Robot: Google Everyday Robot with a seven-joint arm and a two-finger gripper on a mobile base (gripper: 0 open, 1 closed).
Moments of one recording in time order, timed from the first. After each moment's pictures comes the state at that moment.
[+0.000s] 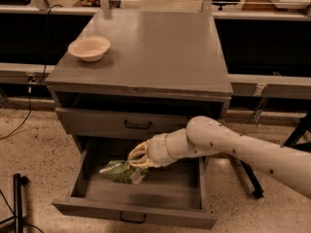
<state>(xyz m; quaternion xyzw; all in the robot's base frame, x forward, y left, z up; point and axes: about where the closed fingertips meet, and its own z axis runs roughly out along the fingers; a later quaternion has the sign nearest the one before) 0.505 0.068 0.621 -0.71 0.52 0.23 0.41</state>
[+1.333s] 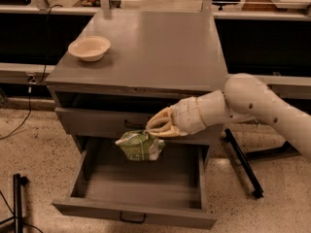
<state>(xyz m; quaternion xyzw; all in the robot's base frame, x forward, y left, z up) 0.518 0.002 0.759 -0.71 0.48 0.25 0.45</state>
